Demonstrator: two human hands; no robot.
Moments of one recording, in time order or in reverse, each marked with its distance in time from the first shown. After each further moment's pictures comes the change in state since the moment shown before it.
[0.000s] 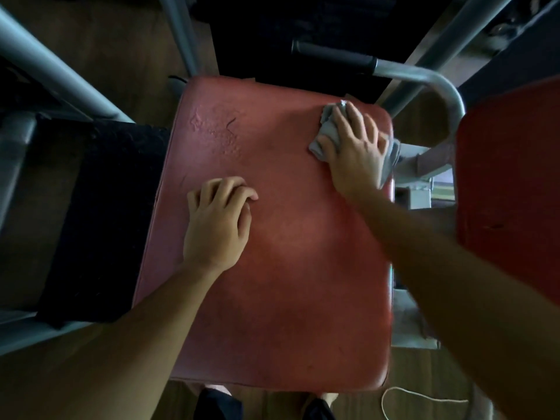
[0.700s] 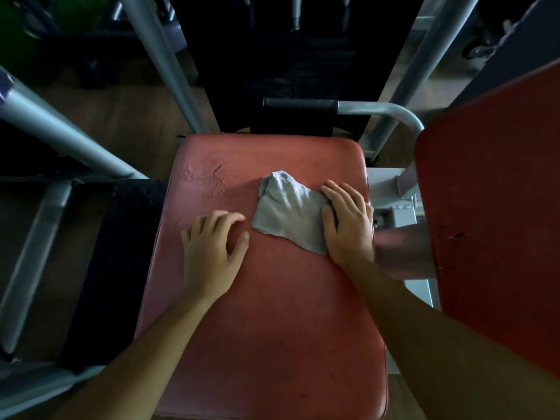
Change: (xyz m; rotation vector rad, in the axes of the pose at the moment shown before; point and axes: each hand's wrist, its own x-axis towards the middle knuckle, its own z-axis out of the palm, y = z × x) left_hand 0.011 0.016 -0.006 -0.037 -0.016 -0.110; right_hand -0.081 0.025 -0.010 0.393 0.104 0.036
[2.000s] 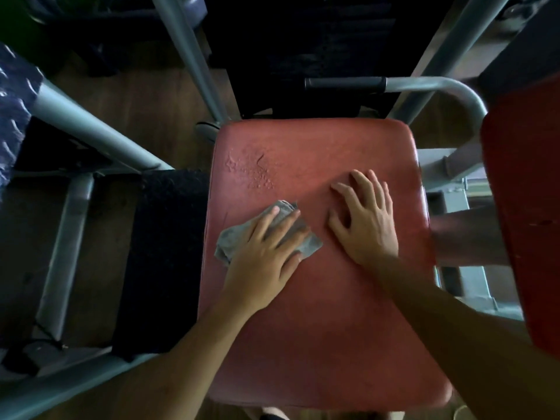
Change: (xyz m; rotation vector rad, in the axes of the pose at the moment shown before) left_hand -0.012 -0.028 -0.016 0.161 -0.274 0.432; right_hand -0.012 -0.047 0.035 -0.249 -0.155 -0.044
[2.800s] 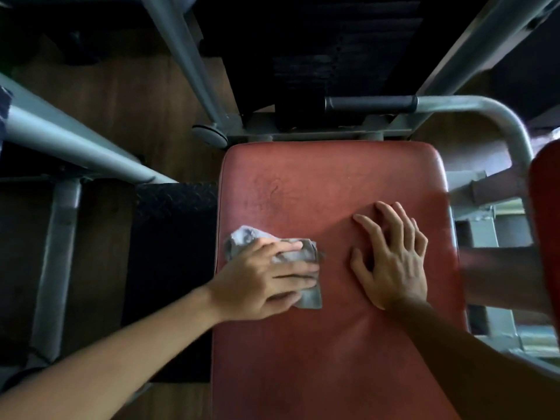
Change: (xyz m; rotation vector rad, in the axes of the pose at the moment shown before) left_hand 0.044 -0.086 -0.019 -0.271 0.053 0.570; right_hand 0.009 -0.006 0.005 -0.112 0.015 0.091
